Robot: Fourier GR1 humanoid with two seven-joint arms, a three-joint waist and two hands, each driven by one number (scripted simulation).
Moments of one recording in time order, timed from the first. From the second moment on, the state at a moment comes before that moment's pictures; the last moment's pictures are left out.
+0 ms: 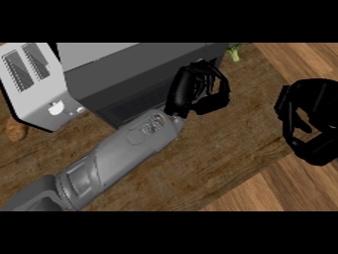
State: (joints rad) left arm -1.06 0.05 -0.86 -0.78 0.69 0.75 -0.31; right arm -0.48 -0.59 0.19 -1.47 -0.51 0.72 -0.38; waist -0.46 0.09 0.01
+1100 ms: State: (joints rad) left arm -1.03 0.00 -0.72 -0.87 1.00 0.58 -0.26; right arm -0.30 -0.59 0.33 -1.66 -0.57 0.76 -0.29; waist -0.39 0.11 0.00
